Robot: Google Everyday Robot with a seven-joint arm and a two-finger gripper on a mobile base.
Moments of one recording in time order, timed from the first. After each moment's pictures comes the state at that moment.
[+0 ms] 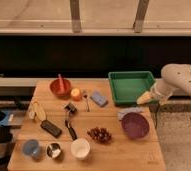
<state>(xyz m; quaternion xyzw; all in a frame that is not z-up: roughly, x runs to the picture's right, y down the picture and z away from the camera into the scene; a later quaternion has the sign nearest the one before) 0.333 0.080 0.793 -0.24 0.15 0.70 0.66</state>
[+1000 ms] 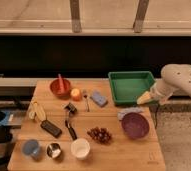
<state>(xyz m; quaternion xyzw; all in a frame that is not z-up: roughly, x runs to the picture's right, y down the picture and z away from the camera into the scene) 0.333 0.074 0.793 -0.23 0.15 0.69 0.67</state>
